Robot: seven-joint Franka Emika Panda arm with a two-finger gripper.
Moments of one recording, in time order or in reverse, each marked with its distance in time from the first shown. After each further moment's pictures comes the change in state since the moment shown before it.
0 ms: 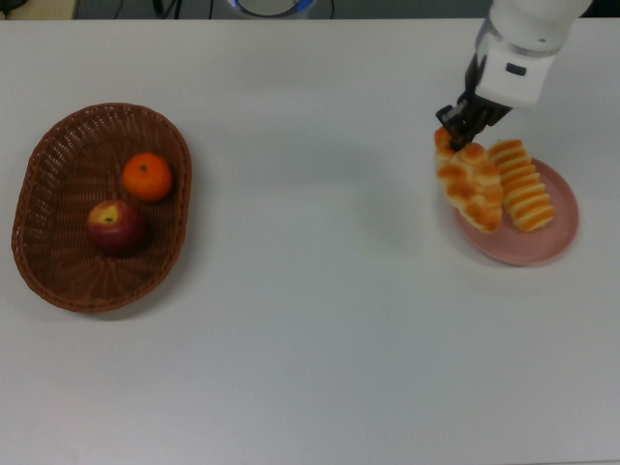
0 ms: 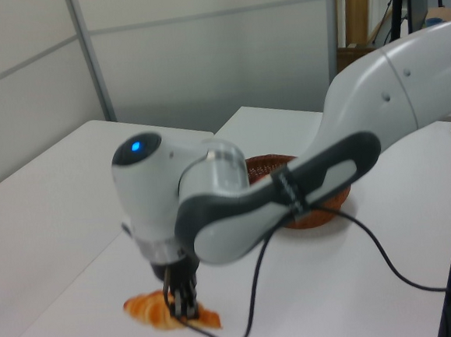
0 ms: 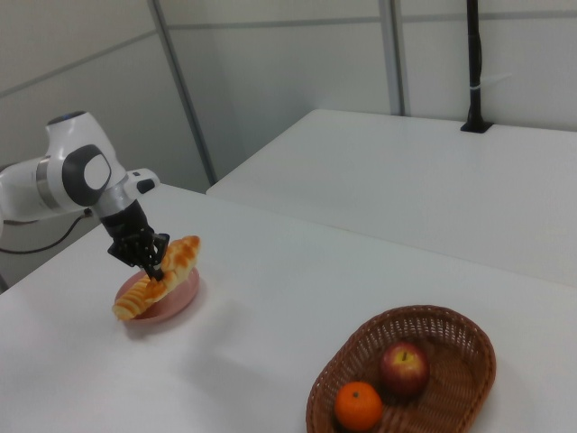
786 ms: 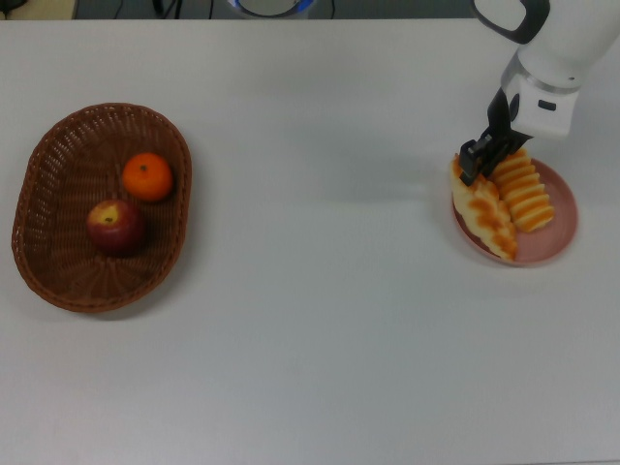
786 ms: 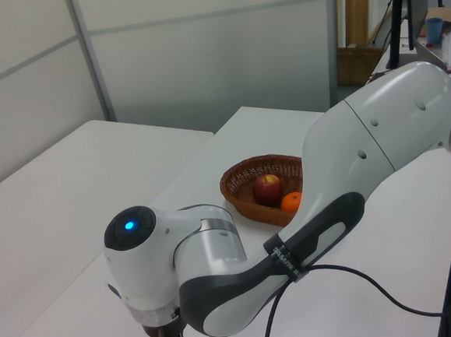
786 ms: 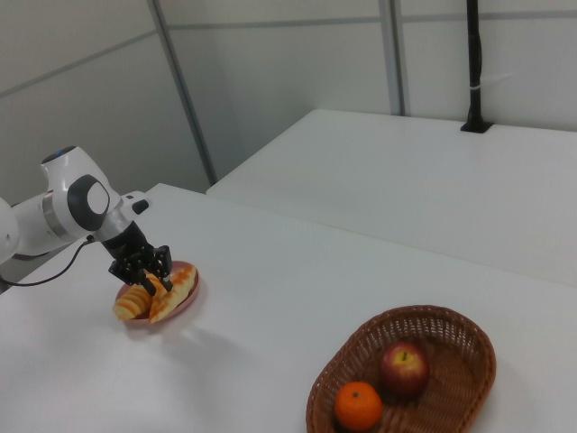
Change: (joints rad) arm 0.053 0.117 0.012 0.003 -0.139 0.128 0.048
